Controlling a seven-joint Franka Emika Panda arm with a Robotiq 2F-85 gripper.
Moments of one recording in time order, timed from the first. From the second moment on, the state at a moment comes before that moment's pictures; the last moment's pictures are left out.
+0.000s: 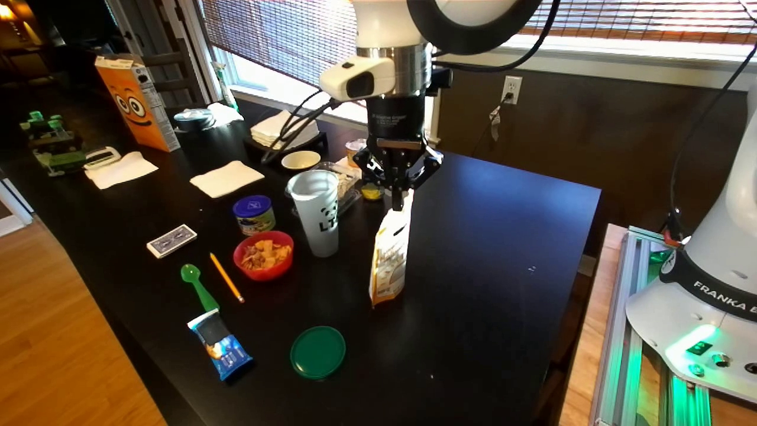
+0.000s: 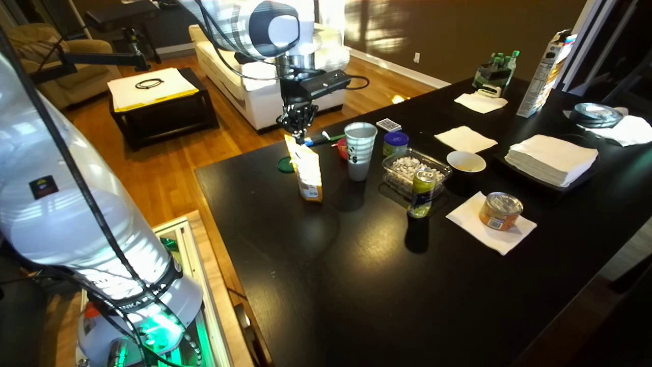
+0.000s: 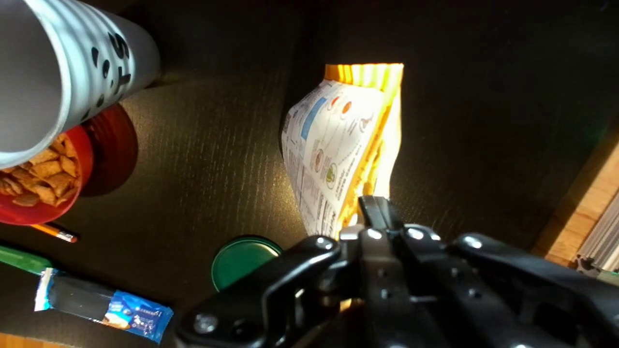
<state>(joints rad) 0.26 -0.14 0.11 -2.48 0.01 2.32 -1.53</state>
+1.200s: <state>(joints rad) 0.24 -0.06 0.11 -2.43 0.03 2.32 -1.58</state>
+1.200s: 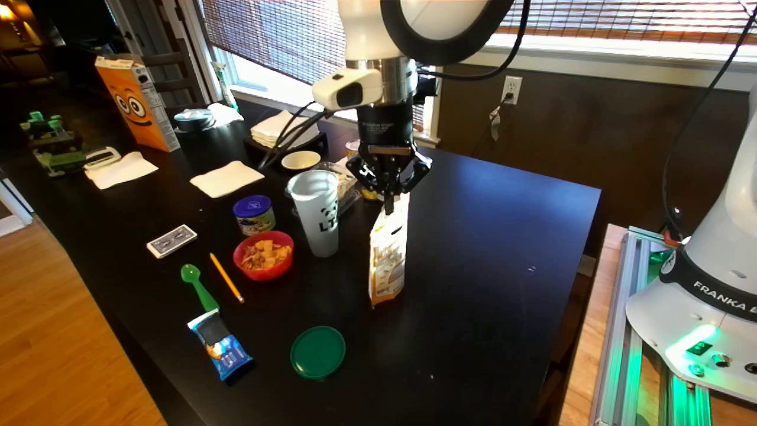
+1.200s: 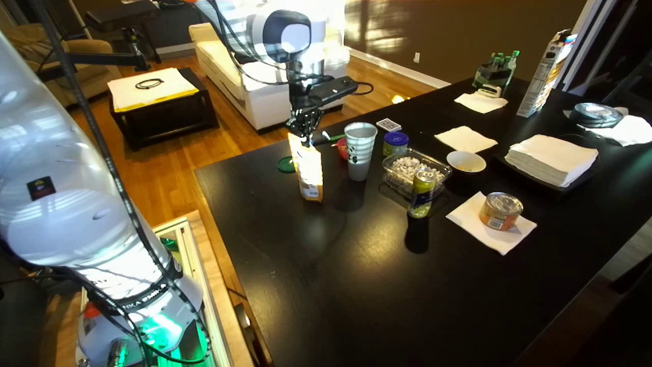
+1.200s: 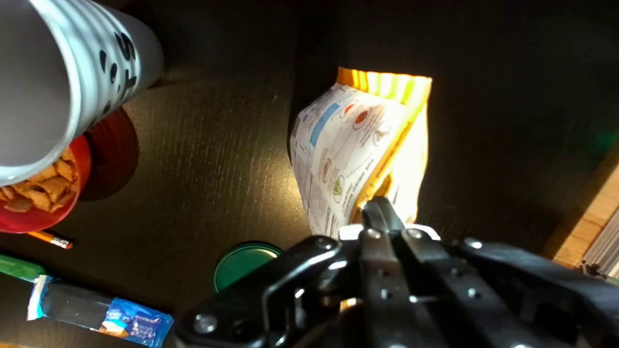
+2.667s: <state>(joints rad) 0.23 -0.01 0.13 -2.43 0.03 2.39 -1.58</state>
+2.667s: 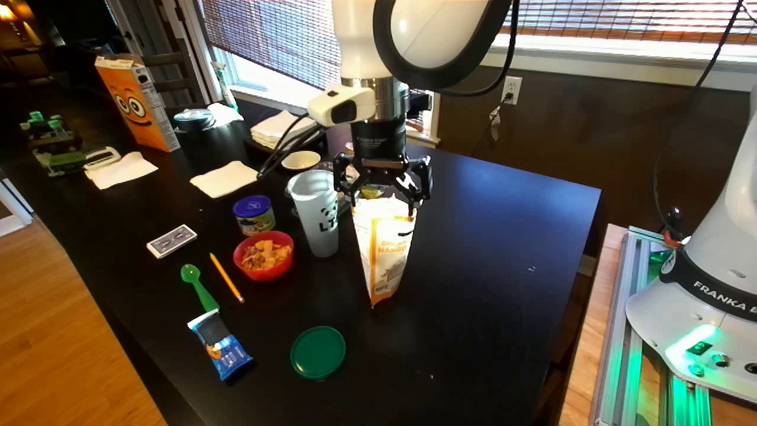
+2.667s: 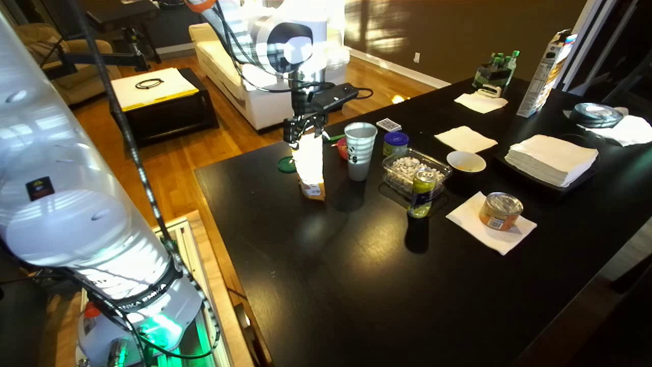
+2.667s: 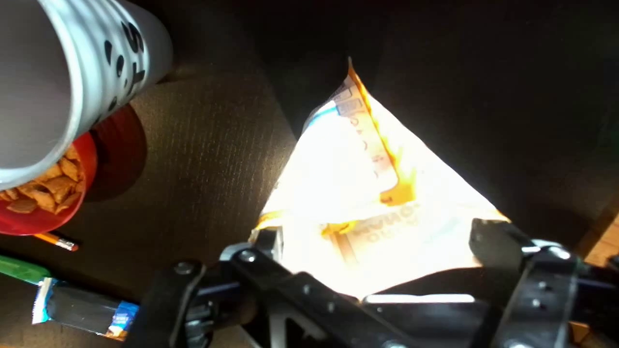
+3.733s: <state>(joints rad) 0.21 0.02 0.13 -2.43 0.02 2.40 -1.58</state>
